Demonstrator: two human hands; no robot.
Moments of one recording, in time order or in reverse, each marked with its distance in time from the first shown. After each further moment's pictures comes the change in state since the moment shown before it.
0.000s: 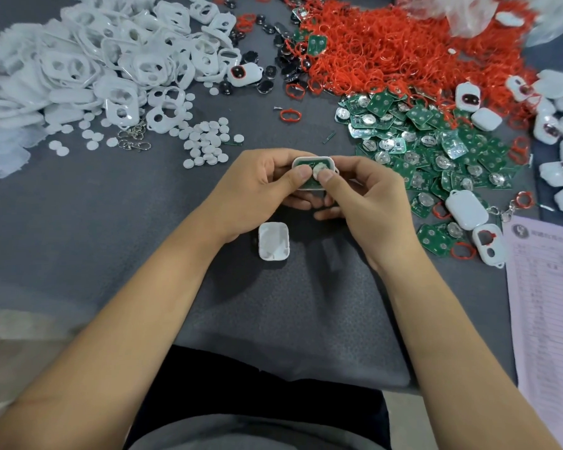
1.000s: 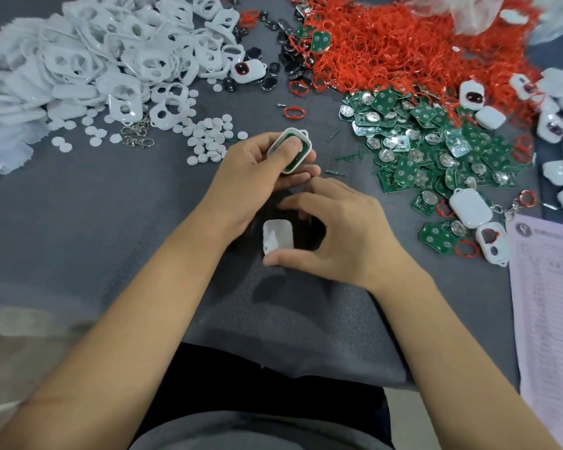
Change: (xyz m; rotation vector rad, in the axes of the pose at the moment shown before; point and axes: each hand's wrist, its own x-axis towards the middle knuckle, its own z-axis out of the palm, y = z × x) left_hand 0.005 0.002 0.003 -0.292 0.280 -0.096; right_hand -0.022 -0.001 0.006 -0.894 -0.316 -0.625
